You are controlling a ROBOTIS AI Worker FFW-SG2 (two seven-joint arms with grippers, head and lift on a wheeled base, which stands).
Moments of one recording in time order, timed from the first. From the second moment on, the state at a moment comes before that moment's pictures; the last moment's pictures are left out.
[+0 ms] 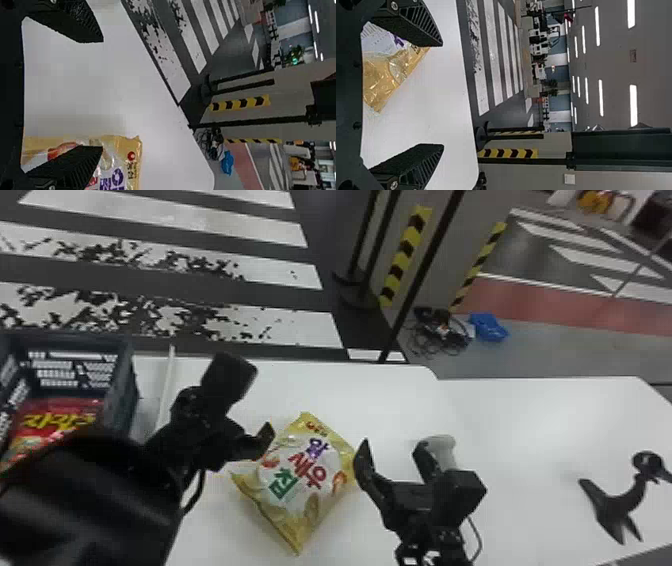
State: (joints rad) left arm -0.10 0.04 -0.52 -1.90 -0.15 0.92 -0.10; right arm 0.49 -0.12 -0.04 -1.89 -0.22 -0.03 -0.12
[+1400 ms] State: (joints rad) left arm 0.64 0.17 -0.01 -2.22 0.13 -0.08 -0.09; right arm 0.25 -0.11 -0.30 -1.89 -0.36 0.80 0.29
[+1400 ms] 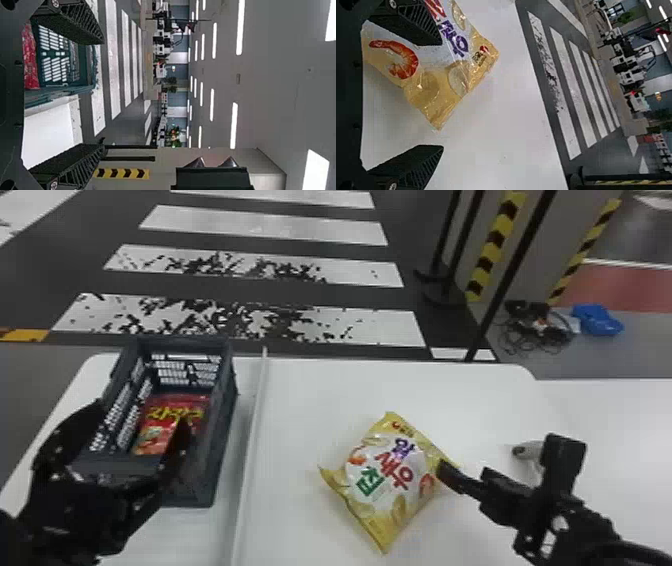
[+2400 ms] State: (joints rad) left arm 0.66 0.17 -0.04 -2.17 0.13 -0.07 -0.12; right arm -0.07 -0.20 -0.39 -1.53 -0.49 1.13 0.46
